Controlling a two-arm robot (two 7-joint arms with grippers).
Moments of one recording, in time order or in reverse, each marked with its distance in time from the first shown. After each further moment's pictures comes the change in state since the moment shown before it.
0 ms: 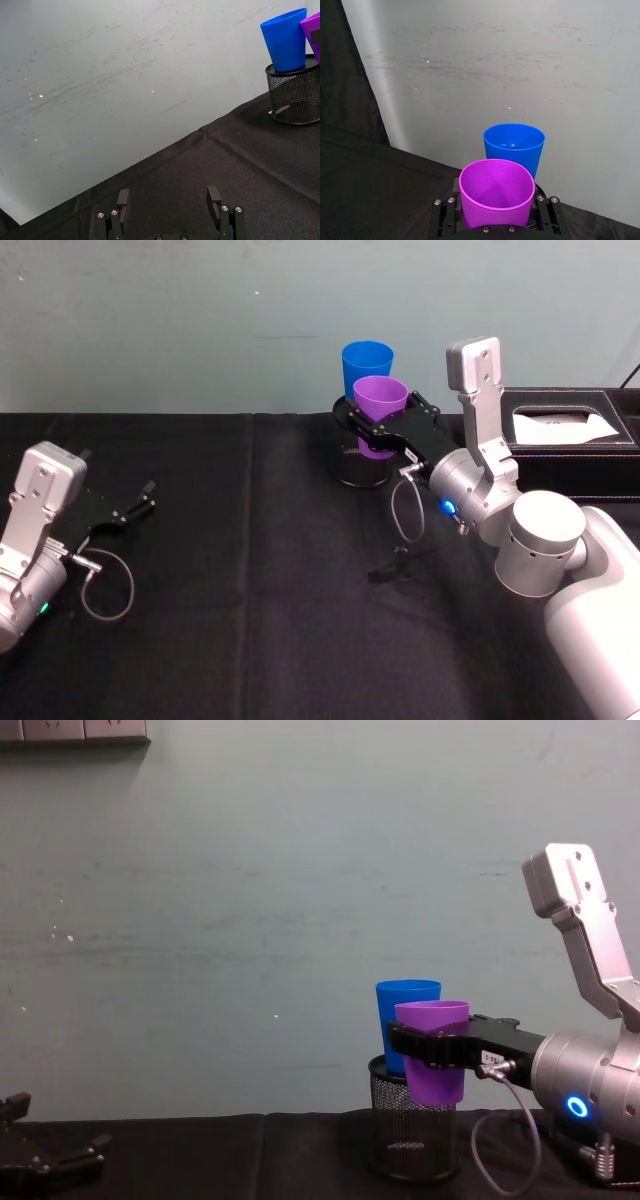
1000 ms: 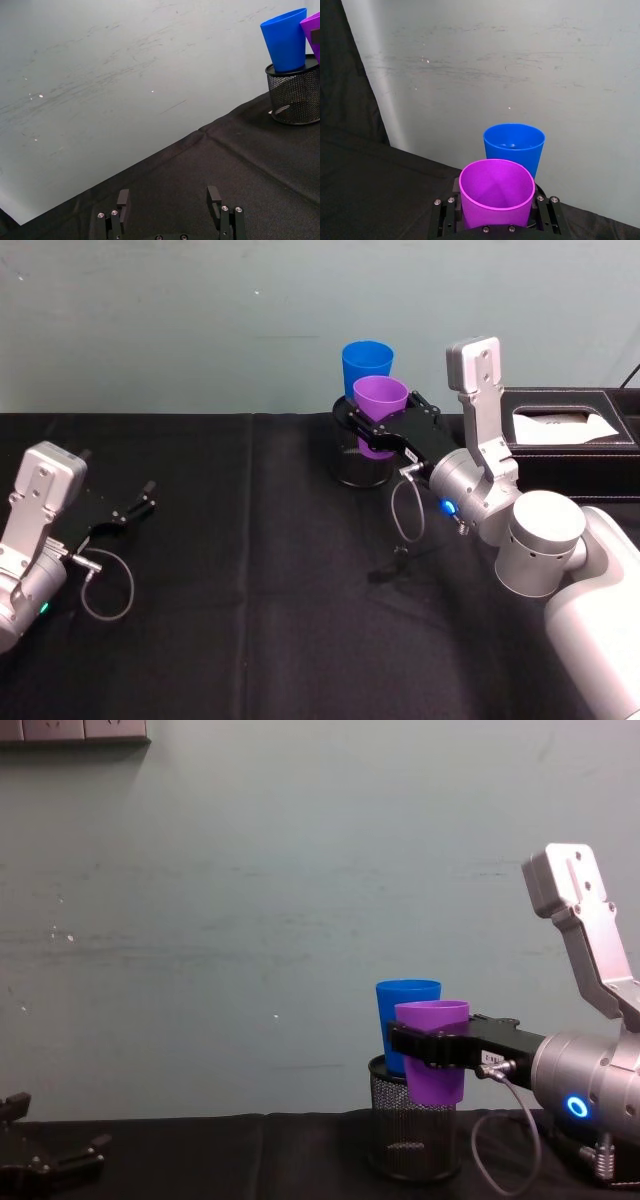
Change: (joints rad) left arm 0.000 0.000 0.000 0.000 0.000 0.000 0.000; right arm 0.000 0.000 0.000 0.000 0.000 0.000 0.000
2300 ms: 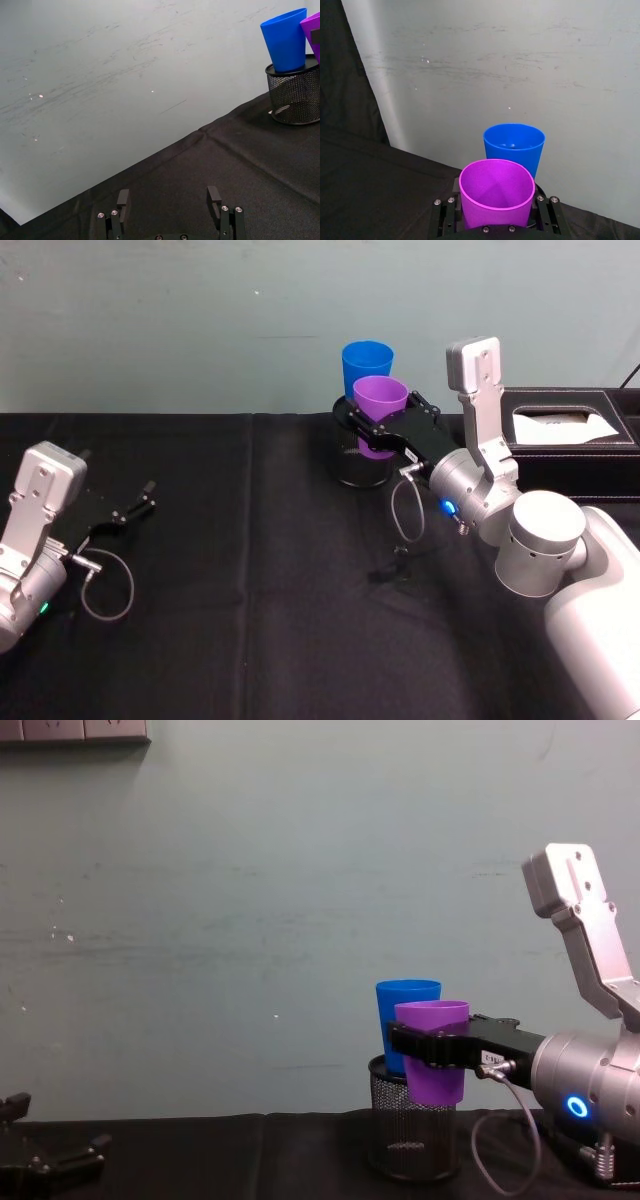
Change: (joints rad) left arm 0.000 0.000 0.000 0.000 0.000 0.000 0.000; right arm 0.000 0.000 0.000 0.000 0.000 0.000 0.000
